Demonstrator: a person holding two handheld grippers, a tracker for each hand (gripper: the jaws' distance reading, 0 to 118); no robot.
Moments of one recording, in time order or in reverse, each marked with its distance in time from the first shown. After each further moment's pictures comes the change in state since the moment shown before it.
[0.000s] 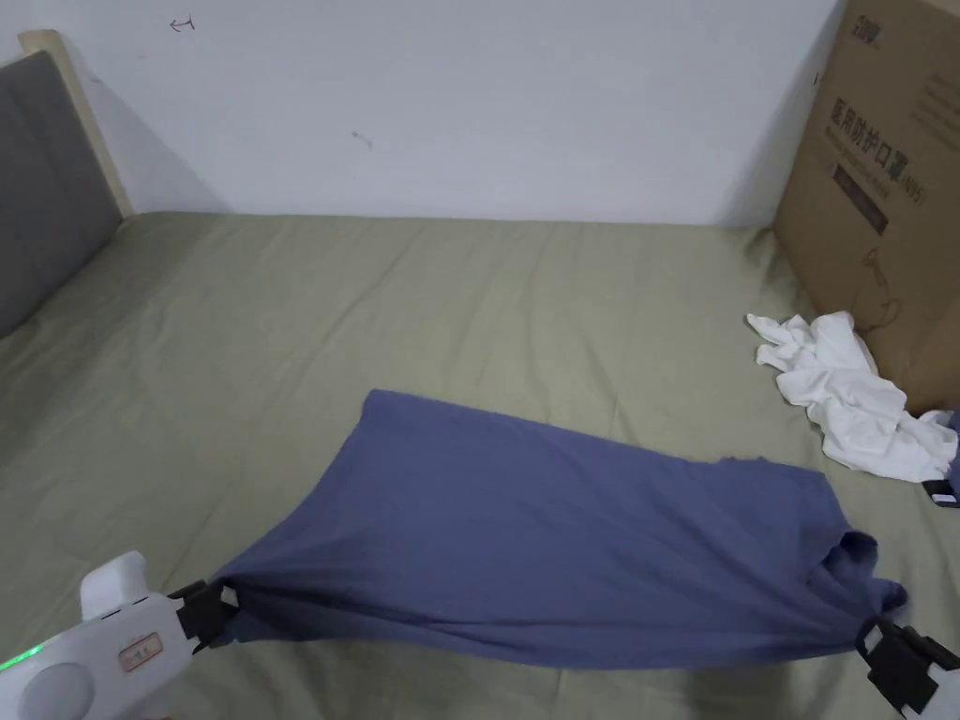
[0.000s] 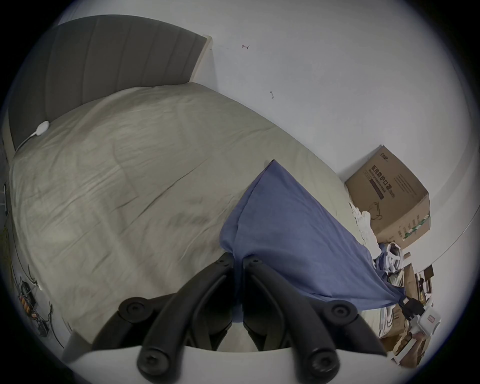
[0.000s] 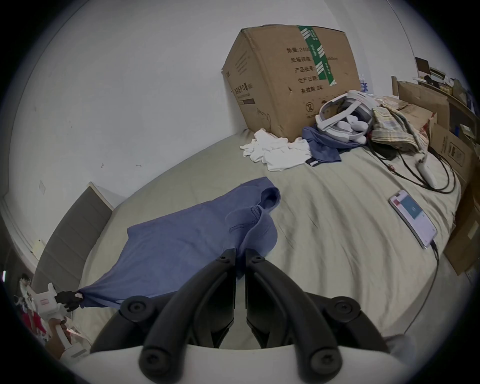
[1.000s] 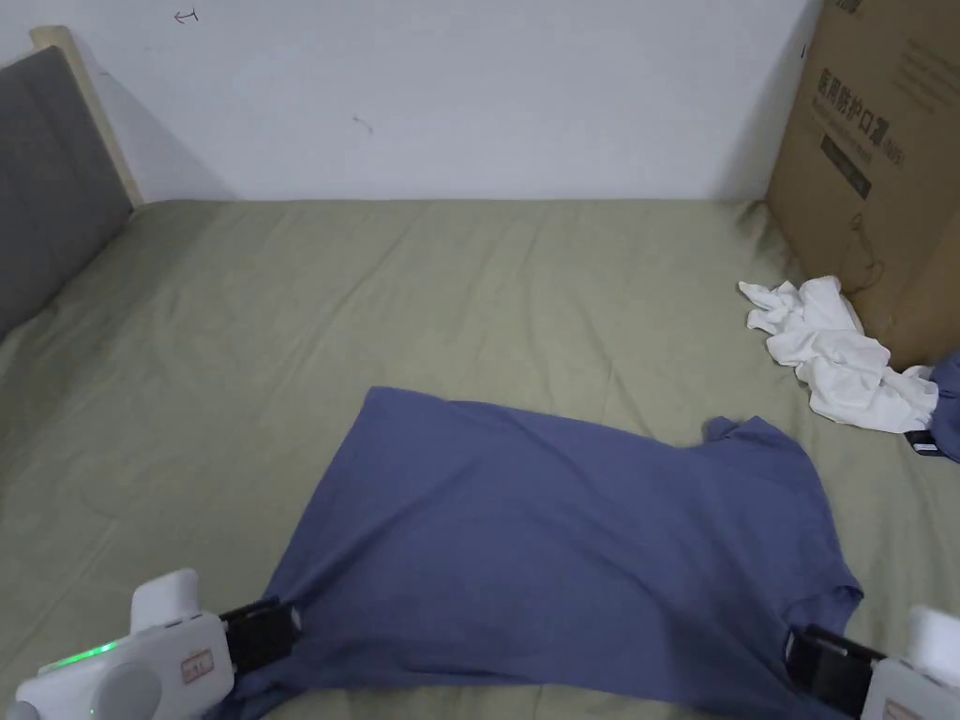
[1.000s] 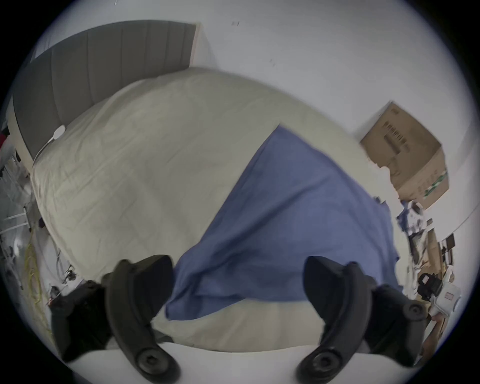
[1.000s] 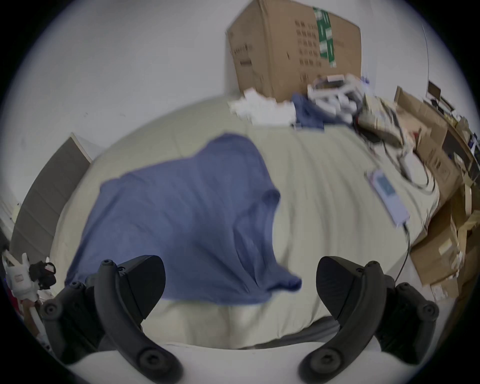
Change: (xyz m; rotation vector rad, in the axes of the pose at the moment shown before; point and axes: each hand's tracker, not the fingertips) left arm 0.028 -0.049 0.035 -0.102 0.106 -0.135; right arm -0.008 -0.029 0.016 -0.160 -0.136 0.176
